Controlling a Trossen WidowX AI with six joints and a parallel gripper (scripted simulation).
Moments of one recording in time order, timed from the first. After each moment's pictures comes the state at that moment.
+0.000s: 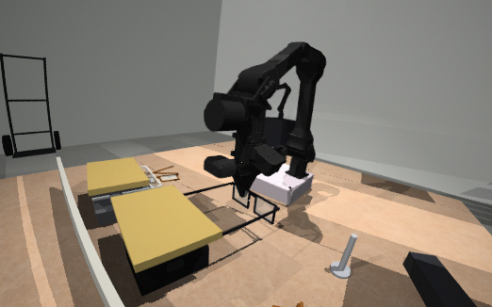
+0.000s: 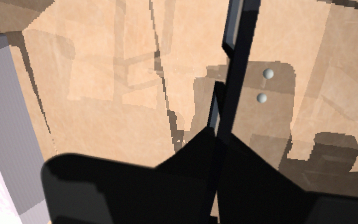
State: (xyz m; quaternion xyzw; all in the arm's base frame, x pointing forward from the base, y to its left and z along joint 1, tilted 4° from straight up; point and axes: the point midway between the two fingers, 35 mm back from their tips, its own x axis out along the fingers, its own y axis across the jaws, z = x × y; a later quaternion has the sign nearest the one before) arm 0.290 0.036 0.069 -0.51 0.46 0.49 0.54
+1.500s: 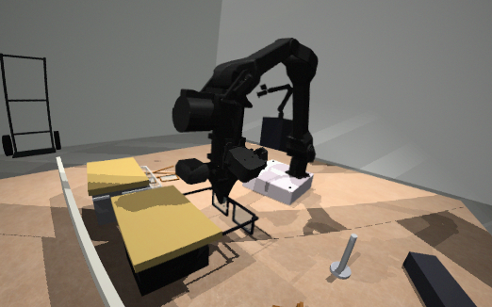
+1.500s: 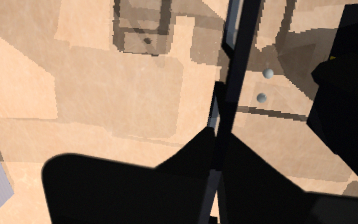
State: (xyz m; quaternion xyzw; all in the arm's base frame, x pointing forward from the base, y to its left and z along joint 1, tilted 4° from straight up) arm 0.350 0.036 0.076 -0.51 0.46 0.49 0.54
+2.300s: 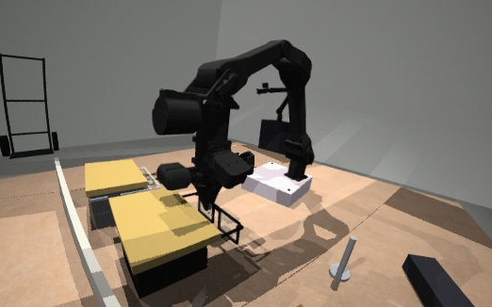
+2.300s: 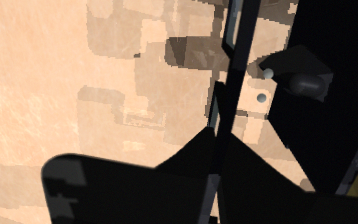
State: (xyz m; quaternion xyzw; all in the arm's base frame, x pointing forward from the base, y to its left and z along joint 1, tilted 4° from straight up) arm 0.383 0.036 0.078 -0.51 0.46 0.49 0.54
